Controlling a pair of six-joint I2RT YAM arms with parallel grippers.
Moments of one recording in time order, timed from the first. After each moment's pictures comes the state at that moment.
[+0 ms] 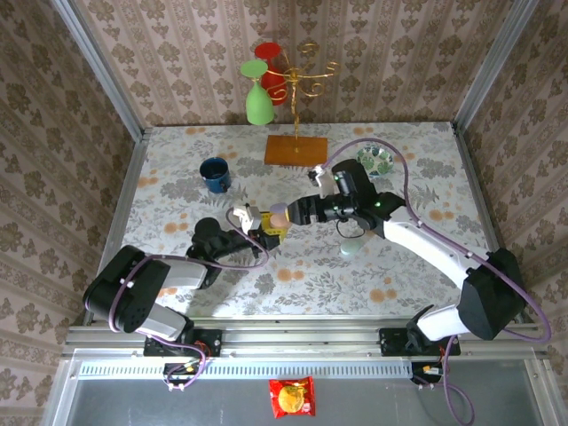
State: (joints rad) left arm -0.56 1.46 0.32 1.18 0.74 -0.15; right arm 0.56 1.41 1.05 -0.27 -0.50 0.49
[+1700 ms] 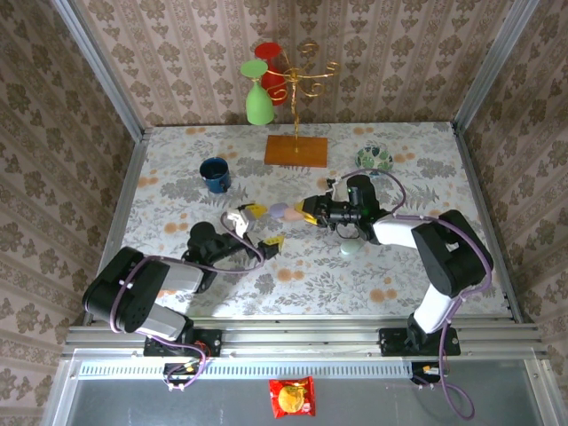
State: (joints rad) left arm -0.51 1.46 0.24 1.19 0.65 -0.04; right arm 0.40 1.73 0.78 0.48 -0.77 1.12
